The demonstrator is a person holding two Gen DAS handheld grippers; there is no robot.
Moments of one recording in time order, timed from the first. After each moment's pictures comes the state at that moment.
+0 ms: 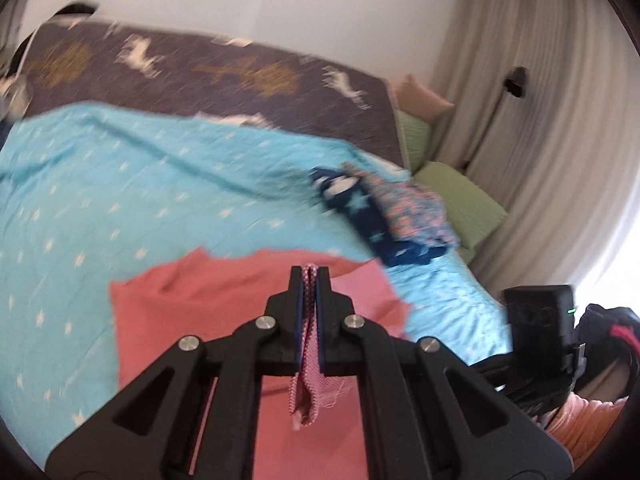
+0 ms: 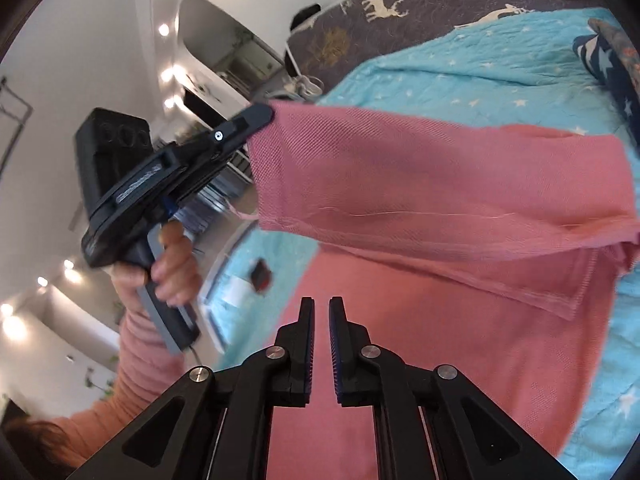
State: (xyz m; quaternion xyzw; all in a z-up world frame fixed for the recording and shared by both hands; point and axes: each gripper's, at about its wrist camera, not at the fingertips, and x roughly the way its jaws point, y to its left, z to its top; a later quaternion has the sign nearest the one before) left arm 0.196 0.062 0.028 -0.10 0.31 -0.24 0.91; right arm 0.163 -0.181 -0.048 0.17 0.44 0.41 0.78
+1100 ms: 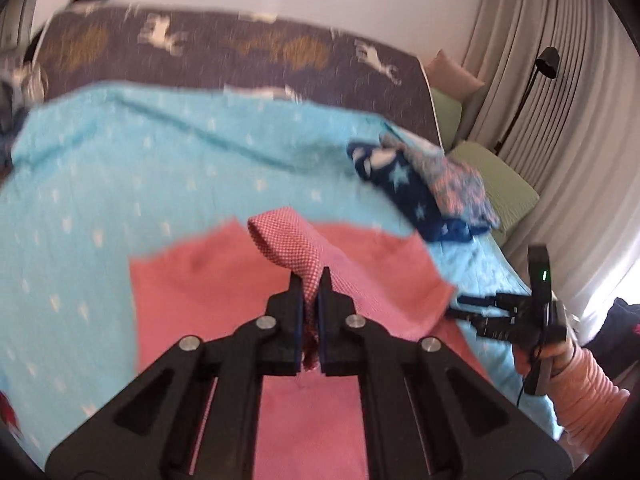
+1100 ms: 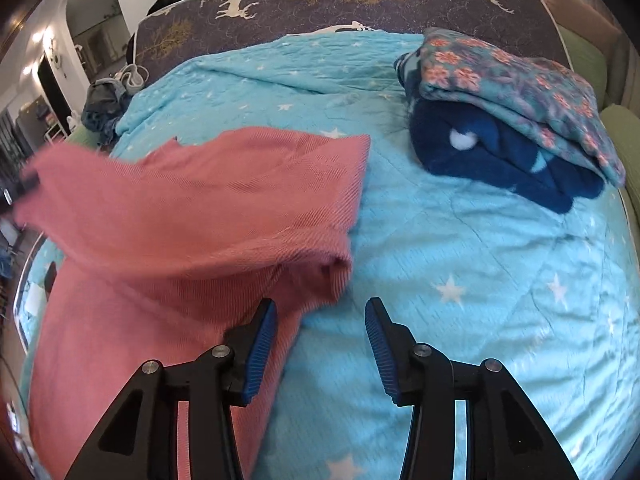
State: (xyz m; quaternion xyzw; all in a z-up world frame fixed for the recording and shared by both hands) left arm 0.218 0.055 0.018 -0.06 0.33 -0.19 0.92; right arm 0.219 -0.272 -0.102 0.01 0.46 0.12 0.88
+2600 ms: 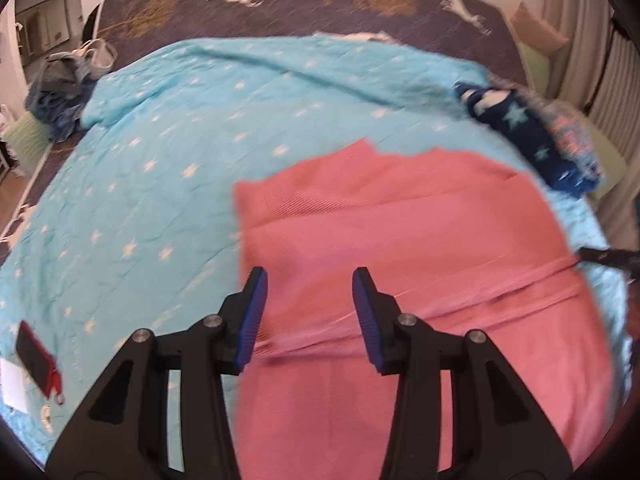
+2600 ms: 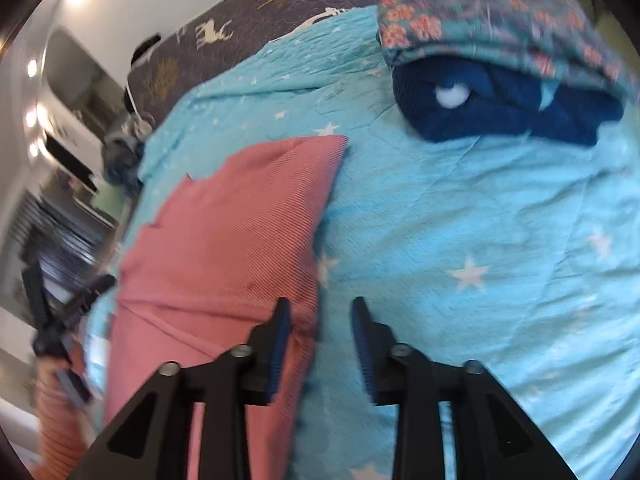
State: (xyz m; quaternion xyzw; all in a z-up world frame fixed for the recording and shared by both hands) left arm 0.226 0.092 -0.067 -0.01 0.41 -0.06 0.91; right arm 0.223 -0.312 -0.110 0.19 0.49 0.17 0.83
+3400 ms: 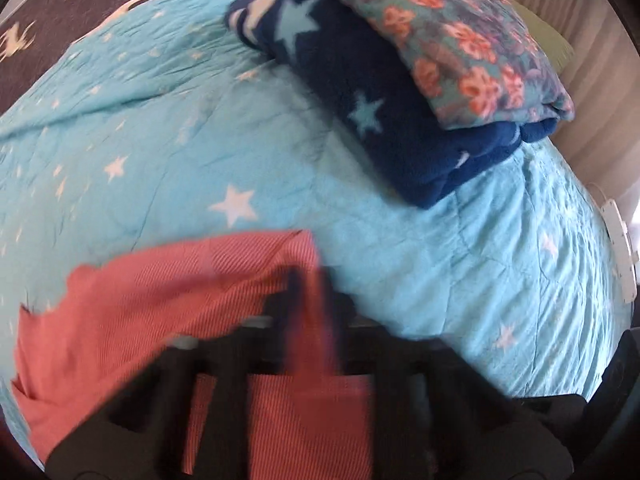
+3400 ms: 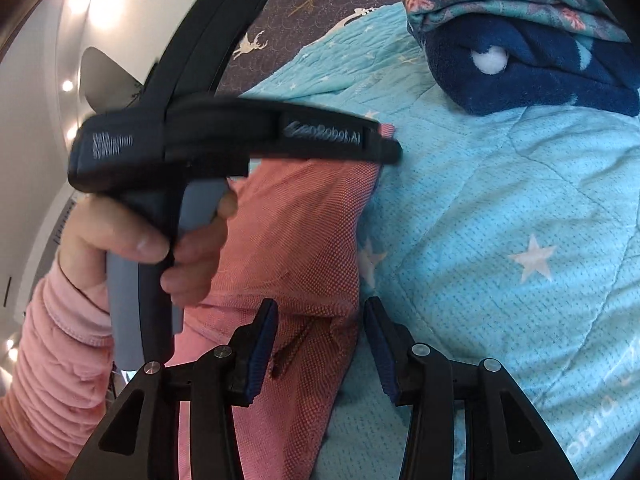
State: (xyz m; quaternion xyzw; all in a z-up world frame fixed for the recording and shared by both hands) left arm 0.362 -0.227 -0.098 0.14 0.52 -0.23 0.81; right arm 0.229 -0.297 -0.134 0.22 0.45 0.24 0.83
